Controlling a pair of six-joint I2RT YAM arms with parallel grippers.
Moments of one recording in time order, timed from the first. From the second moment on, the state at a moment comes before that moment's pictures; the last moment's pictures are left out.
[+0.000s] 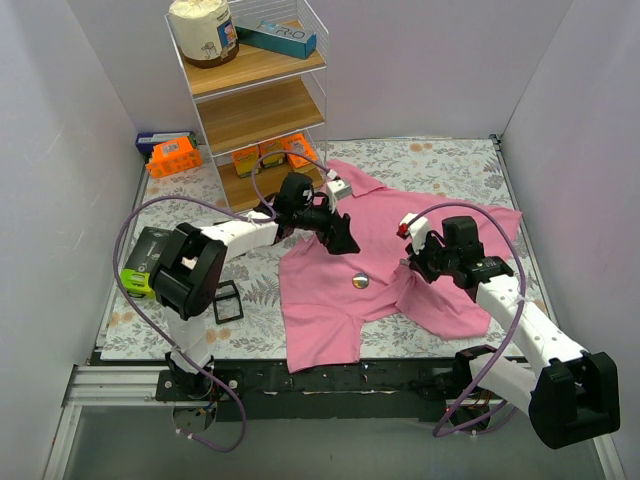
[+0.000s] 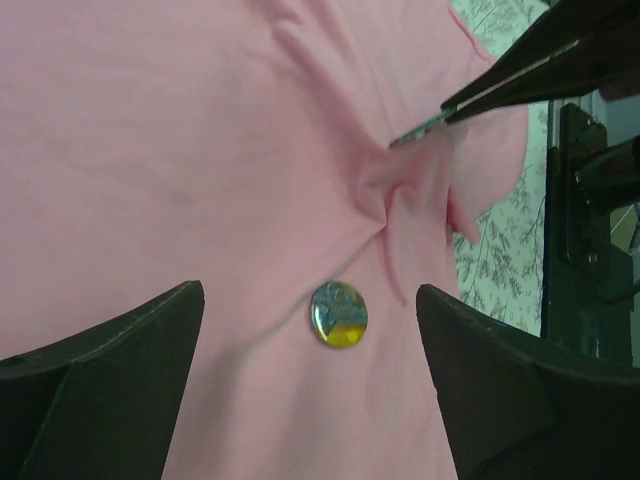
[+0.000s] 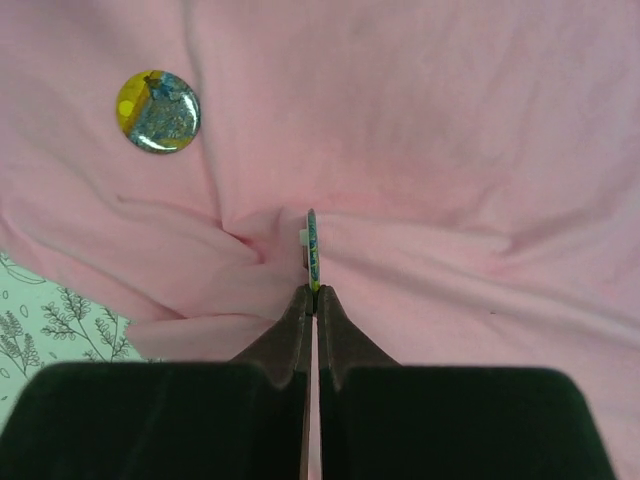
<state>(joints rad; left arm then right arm) -0.57 1.86 1.22 0.02 0.82 0.04 0.30 1.03 0.65 -0.41 -0.34 -0.50</state>
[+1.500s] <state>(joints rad) -0.72 2.26 1.24 0.87 1.09 -0.60 0.16 1.16 0.73 -0.53 -0.72 -0.37</state>
